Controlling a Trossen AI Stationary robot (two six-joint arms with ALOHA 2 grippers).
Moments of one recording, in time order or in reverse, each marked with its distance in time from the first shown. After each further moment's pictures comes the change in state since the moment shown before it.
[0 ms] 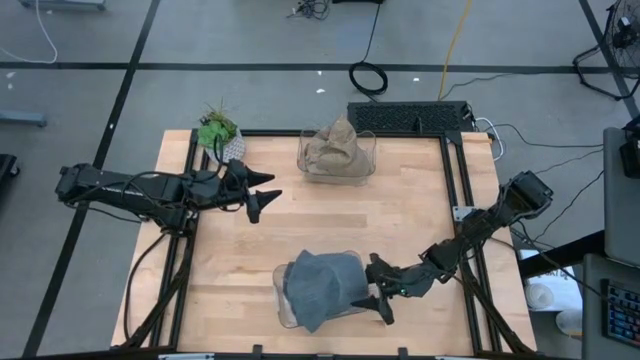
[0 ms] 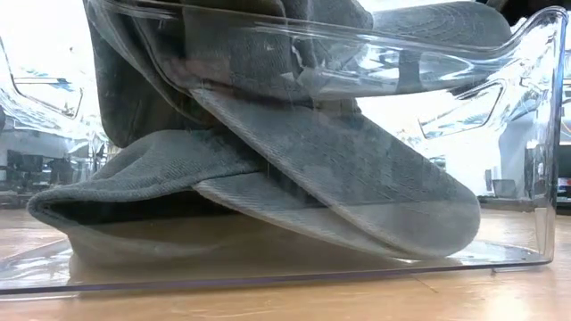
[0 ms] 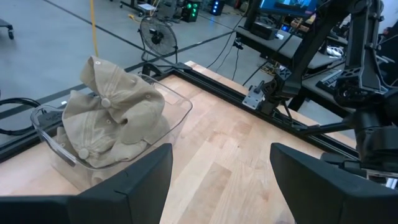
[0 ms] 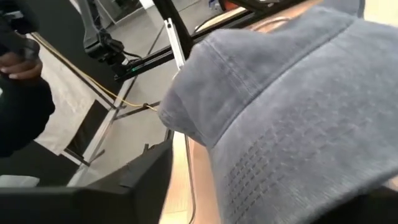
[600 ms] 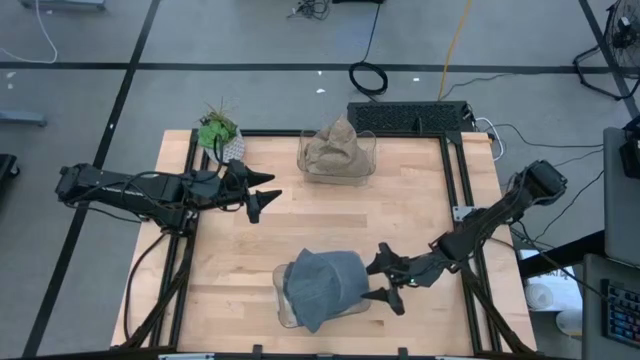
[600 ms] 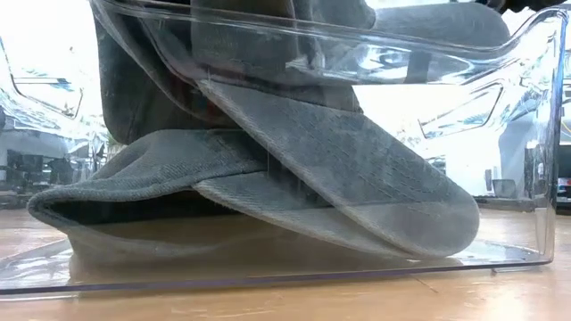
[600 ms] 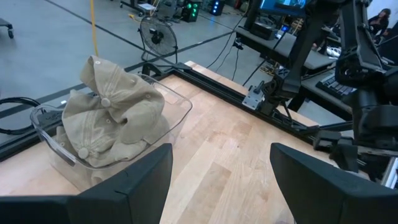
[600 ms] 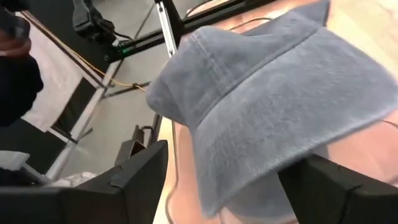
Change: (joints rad) left arm 0.000 0.000 0.000 0.000 0.000 -0.005; right arm -0.024 -0.193 0.000 -0.285 -0.047 -0.036
